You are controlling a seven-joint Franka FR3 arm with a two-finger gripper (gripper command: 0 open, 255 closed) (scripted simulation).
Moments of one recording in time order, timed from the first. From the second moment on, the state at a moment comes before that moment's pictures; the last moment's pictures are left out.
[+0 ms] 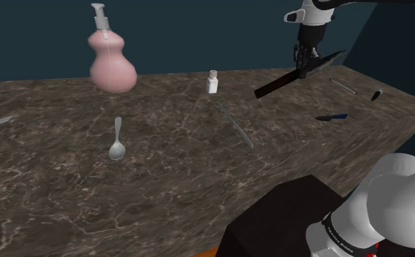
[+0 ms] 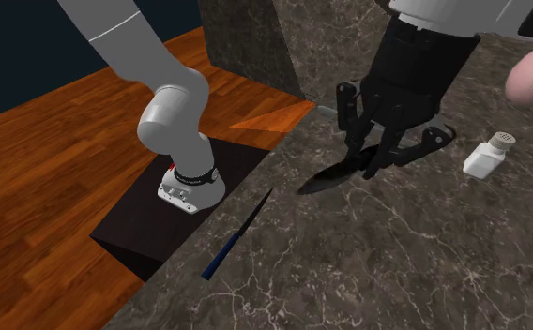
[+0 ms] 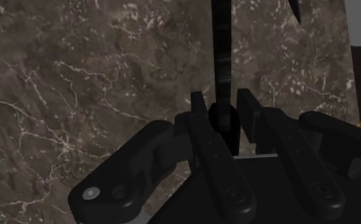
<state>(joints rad) 0.19 -0.38 -0.36 -2.00 -0.30 1.56 -1.13</state>
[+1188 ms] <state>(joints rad) 0.35 -0.32 -0.06 -1.95 -0.14 1.49 -0.71</state>
